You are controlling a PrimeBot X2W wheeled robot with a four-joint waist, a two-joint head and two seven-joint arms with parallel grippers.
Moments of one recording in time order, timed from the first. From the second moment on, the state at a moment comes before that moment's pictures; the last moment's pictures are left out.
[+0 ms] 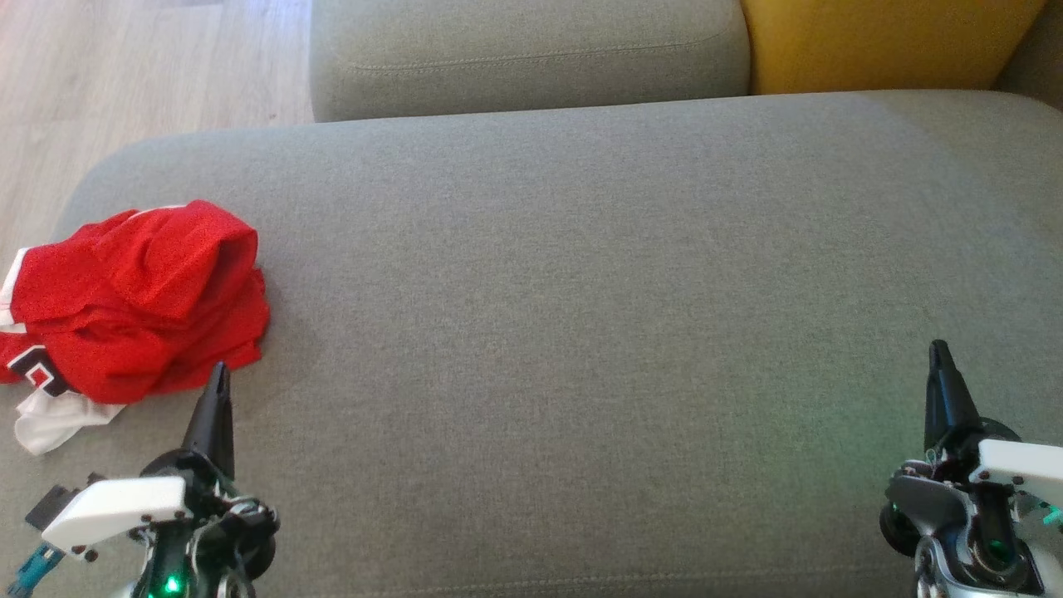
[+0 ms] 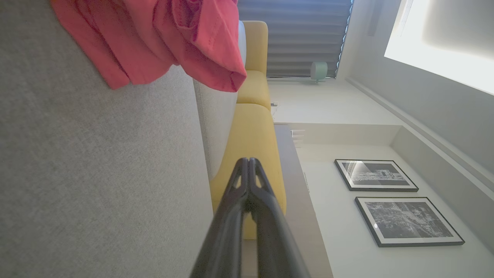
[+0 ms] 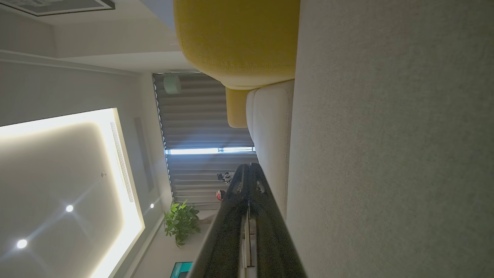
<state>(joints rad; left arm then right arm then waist) -0.05 0.04 0.08 0.27 -1.62 -0.12 0.11 -0.07 -0.04 -0.13 0.28 1.61 0.13 0.11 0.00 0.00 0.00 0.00</state>
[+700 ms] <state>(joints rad) -0.04 0.04 0.08 0.30 -1.62 -0.12 0.11 -0.06 -0.04 -0.13 0.31 1.61 0.13 0.11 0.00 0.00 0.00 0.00</state>
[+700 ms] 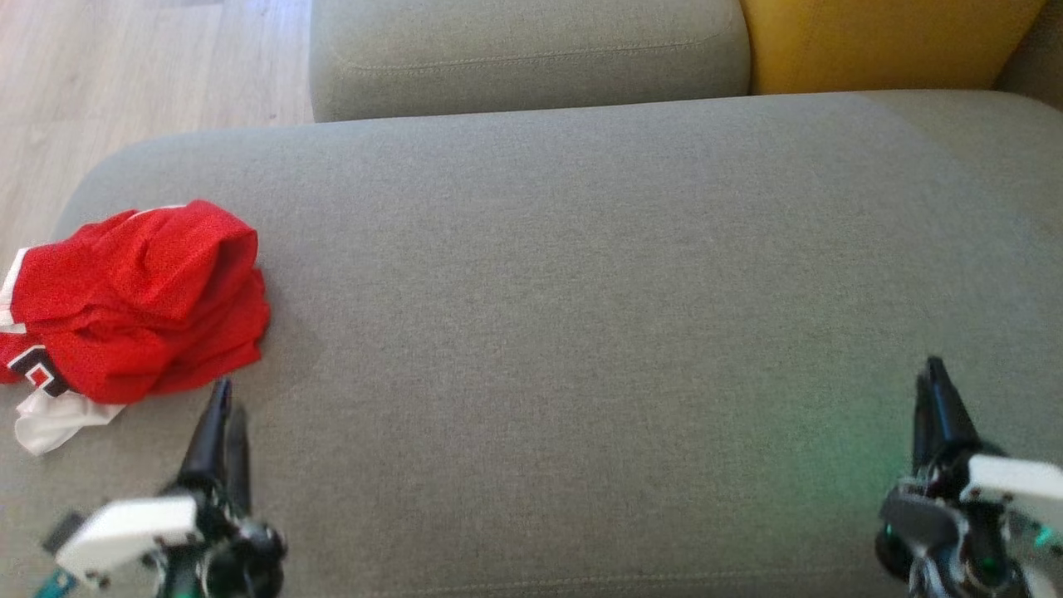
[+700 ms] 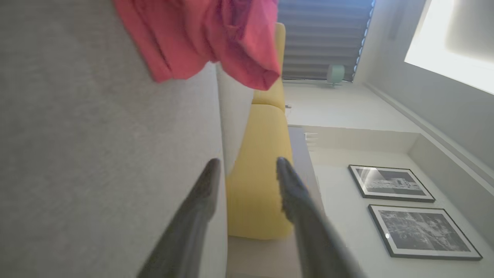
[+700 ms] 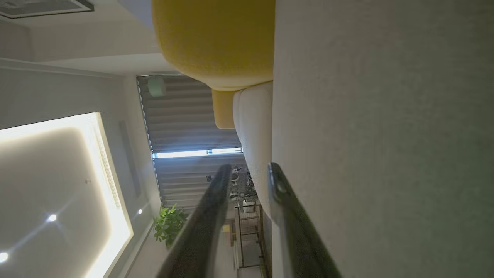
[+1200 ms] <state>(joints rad) 0.01 0.03 0.07 0.32 -1.61 -0.12 0.07 -0.02 -0.04 -0.13 0.33 1.56 0.13 0.08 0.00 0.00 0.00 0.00</state>
